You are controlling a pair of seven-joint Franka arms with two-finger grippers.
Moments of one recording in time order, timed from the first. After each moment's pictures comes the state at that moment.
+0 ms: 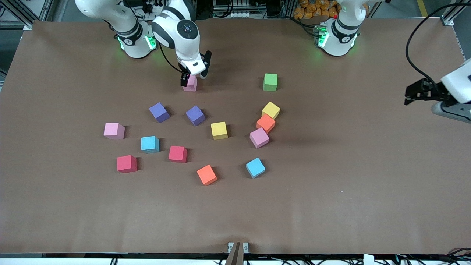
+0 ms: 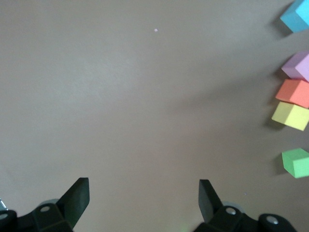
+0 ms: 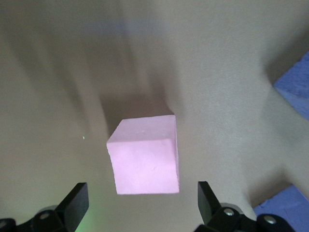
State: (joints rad) left arm 0.11 0.13 -0.18 -1.43 0.06 1.47 0.29; right arm 0.94 -0.02 -0.04 -2.57 -0.08 2.32 -0.44
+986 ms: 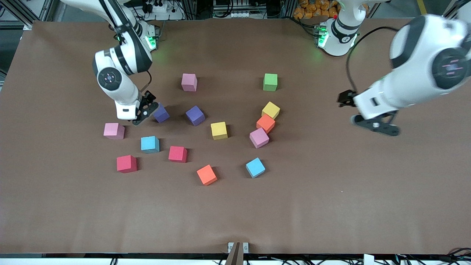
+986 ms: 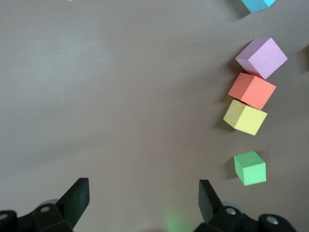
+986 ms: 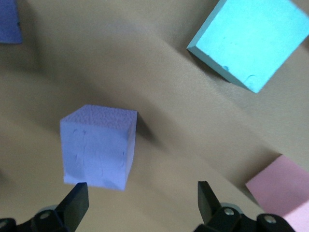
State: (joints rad) left arm 0.02 0.16 -0.33 -1.72 -0.02 1.68 0.04; right arm 0.38 0.12 -0.08 -2.45 -0.07 2.39 -0.37
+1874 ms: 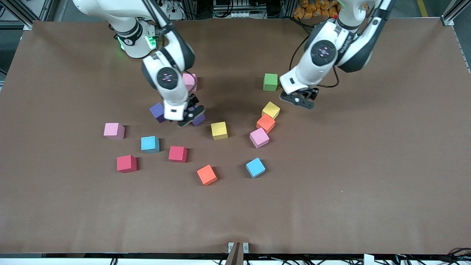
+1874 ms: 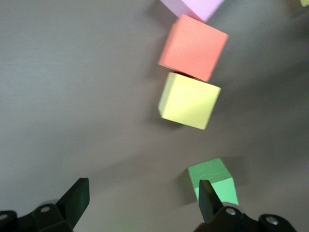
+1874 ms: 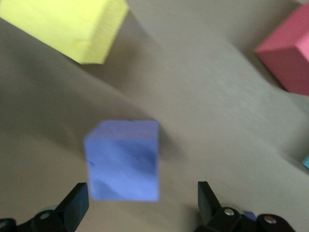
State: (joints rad) left arm 0.02 0.04 -0.68 -2.32 -0.10 2.24 -0.22; right arm 0.71 0.33 -0.06 -2.15 0.02 2.36 -0.06
